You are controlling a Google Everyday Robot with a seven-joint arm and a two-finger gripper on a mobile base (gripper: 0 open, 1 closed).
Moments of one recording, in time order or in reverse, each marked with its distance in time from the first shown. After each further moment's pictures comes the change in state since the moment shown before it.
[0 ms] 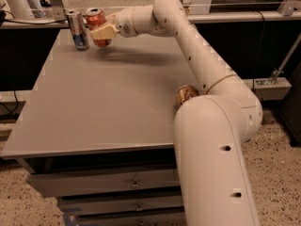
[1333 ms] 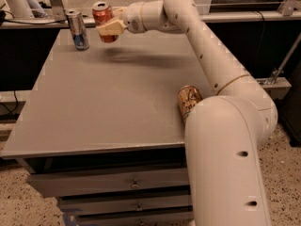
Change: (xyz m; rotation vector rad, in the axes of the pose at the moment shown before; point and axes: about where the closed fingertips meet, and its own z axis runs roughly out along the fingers) arm -0.014 -0.002 -0.036 0.024 -0.018 -0.030
